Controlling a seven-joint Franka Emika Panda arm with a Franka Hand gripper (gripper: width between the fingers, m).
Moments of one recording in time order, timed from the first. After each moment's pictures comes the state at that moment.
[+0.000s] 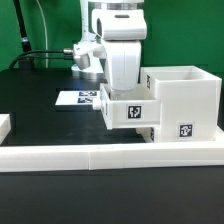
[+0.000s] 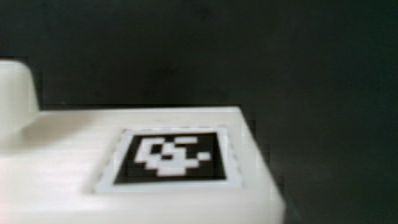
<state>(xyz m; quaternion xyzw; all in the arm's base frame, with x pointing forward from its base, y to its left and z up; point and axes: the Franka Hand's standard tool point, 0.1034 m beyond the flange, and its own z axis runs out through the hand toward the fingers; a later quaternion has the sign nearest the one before) 0.533 -0.007 0.059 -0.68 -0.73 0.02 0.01</state>
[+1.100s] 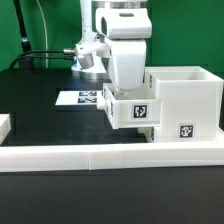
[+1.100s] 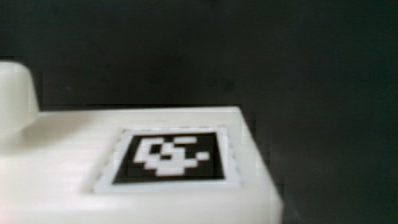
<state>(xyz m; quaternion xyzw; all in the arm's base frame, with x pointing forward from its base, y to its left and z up) 0.533 -0.001 0.059 -0.68 -0.74 0.02 0.01</state>
